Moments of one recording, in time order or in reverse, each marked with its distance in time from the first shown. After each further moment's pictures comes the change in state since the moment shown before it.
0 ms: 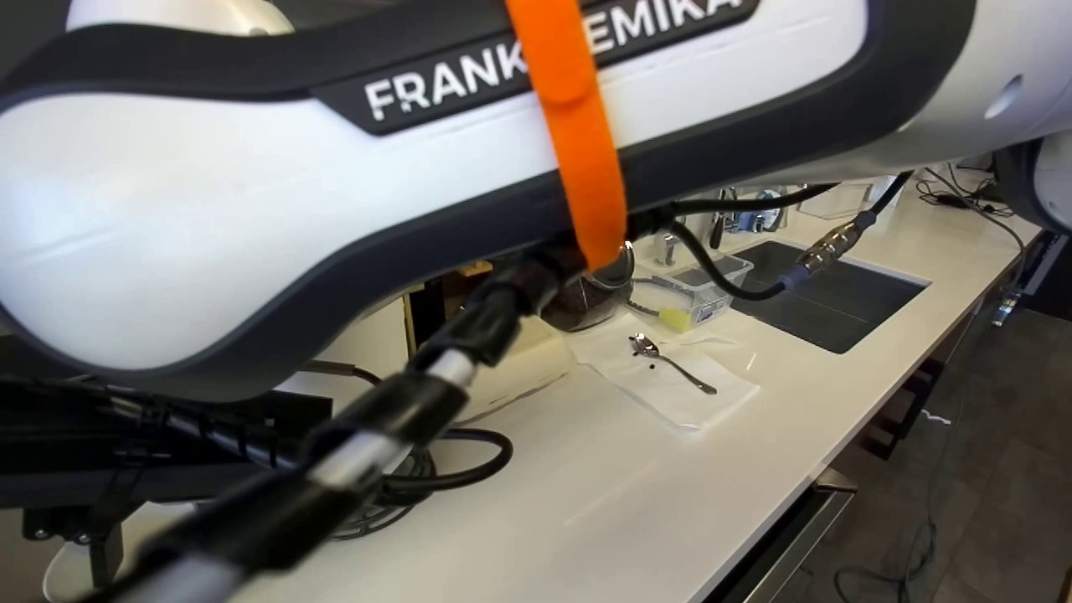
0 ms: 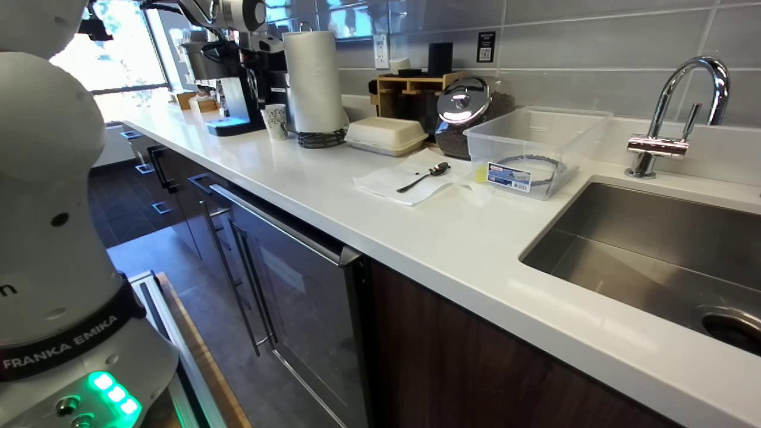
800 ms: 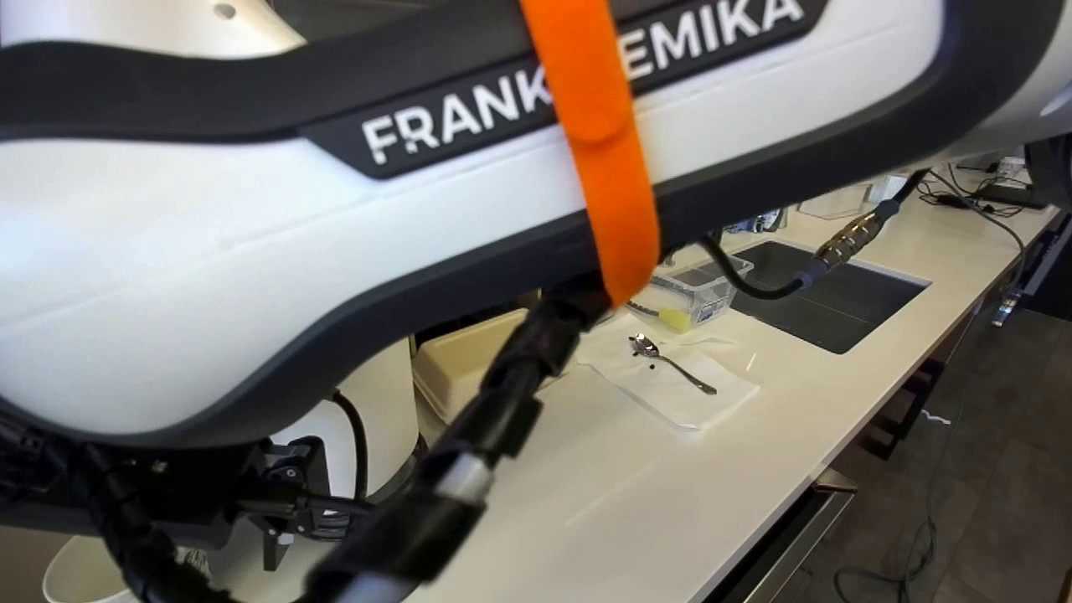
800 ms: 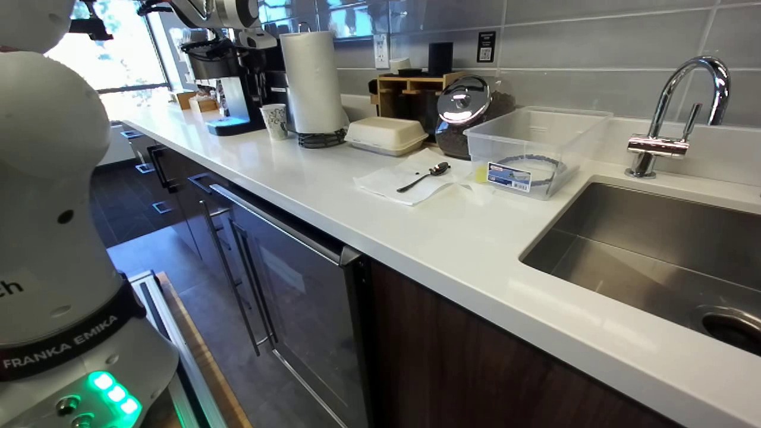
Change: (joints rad) arm 0.069 -0.029 -0.077 -0.022 -0.059 0.005 0.379
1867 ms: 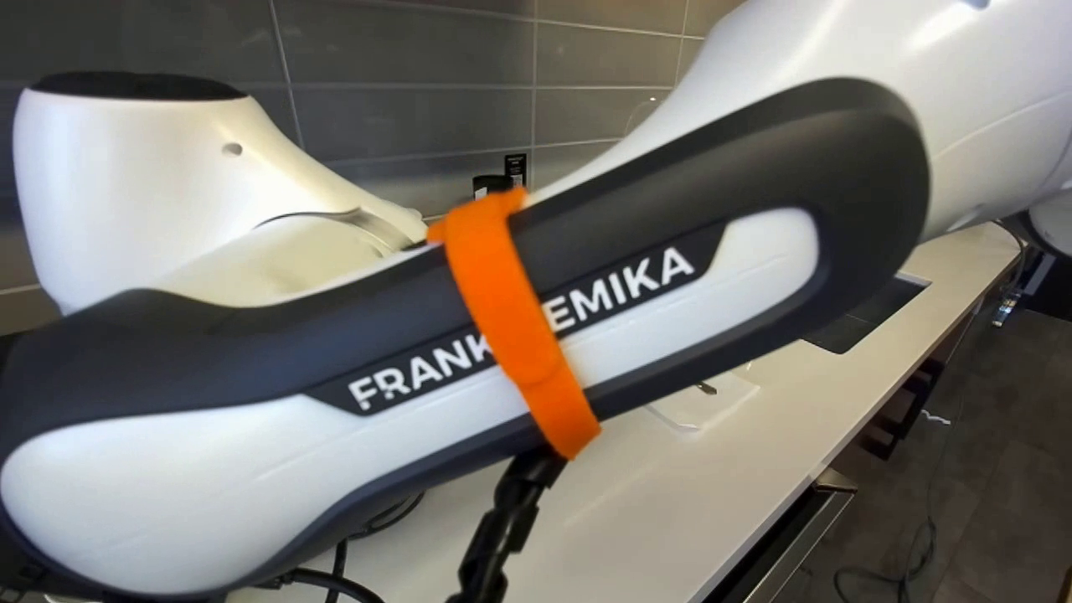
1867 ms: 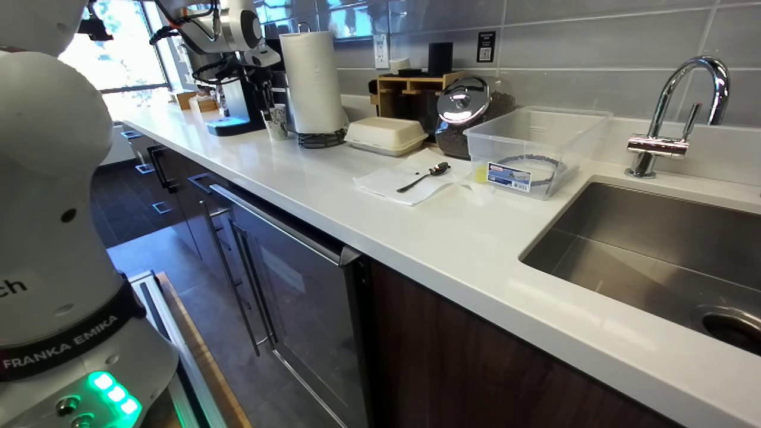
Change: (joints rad) arm 0.040 0.075 -0.053 0.002 -0.070 0.152 0.052
